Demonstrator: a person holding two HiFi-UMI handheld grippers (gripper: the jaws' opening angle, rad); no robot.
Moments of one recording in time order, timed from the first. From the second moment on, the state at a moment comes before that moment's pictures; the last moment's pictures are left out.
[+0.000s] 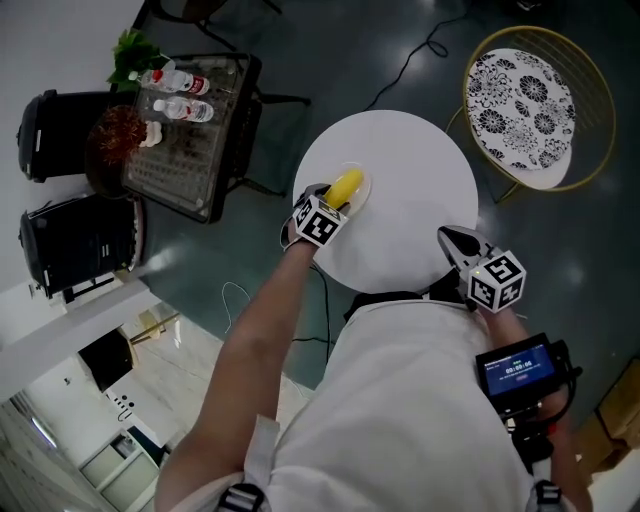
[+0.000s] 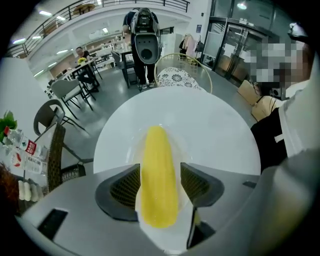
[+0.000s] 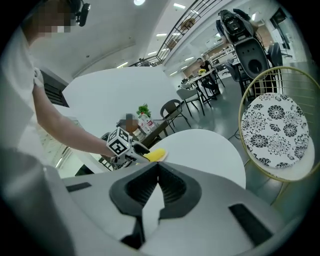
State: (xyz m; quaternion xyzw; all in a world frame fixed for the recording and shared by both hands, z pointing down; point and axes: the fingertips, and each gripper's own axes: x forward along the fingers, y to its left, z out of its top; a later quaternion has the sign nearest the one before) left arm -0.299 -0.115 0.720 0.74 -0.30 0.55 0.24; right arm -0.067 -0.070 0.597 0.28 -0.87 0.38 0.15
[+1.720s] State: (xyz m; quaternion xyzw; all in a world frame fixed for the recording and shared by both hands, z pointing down) left arm -0.264 -0.101 0.701 0.71 -0.30 0.41 0.48; right arm -0.046 -0.069 0.591 0.31 -0.85 0.41 0.10
